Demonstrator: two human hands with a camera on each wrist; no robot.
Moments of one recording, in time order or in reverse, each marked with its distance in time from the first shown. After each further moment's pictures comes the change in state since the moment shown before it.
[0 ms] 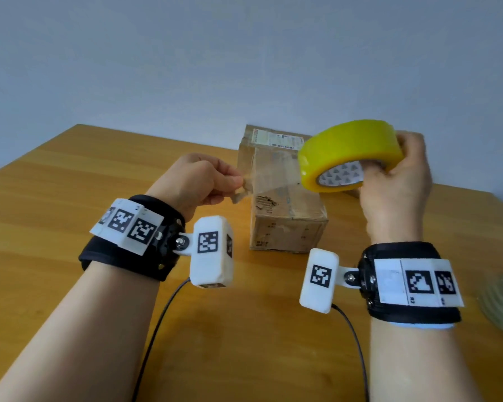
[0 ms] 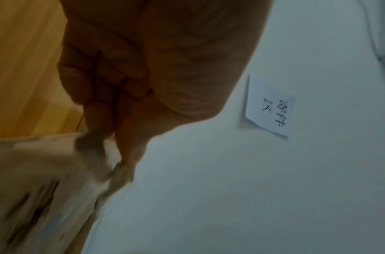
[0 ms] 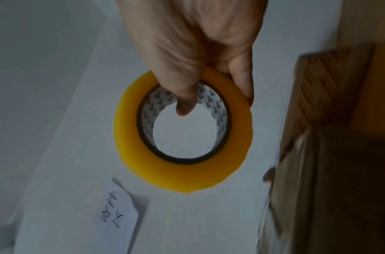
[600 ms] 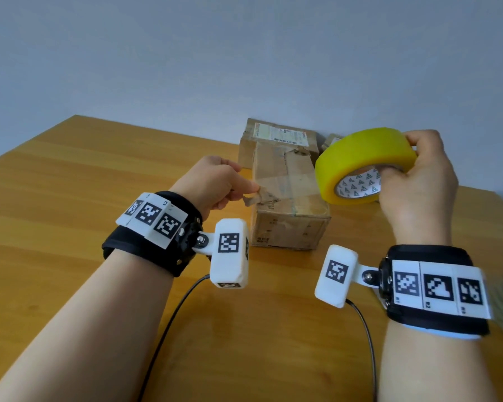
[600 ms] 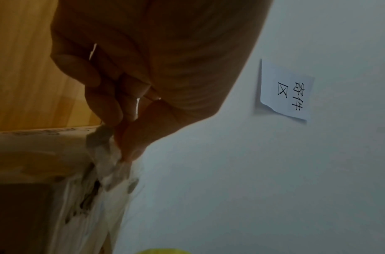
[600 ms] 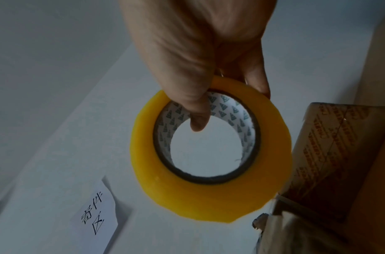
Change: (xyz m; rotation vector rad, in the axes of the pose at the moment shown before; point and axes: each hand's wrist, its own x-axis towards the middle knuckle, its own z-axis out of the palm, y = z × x) left_hand 0.012 -0.010 0.016 -0.015 0.059 -0.140; right_hand 0.014 0.018 -0.023 -0.327 -0.060 -0.052
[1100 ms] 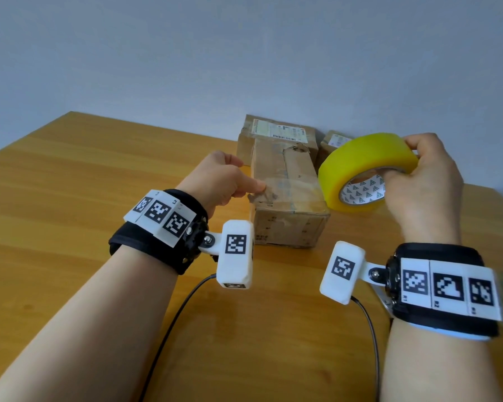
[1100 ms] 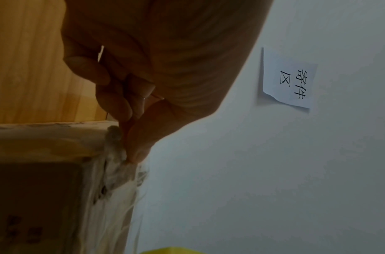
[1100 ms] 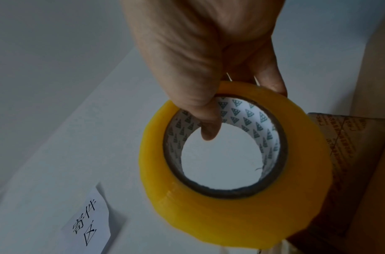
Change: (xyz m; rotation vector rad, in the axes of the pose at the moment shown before) left_hand 0.004 0.000 0.012 0.014 0.001 0.016; right_hand 0.003 0.009 -0.004 -0.053 -0.044 0.052
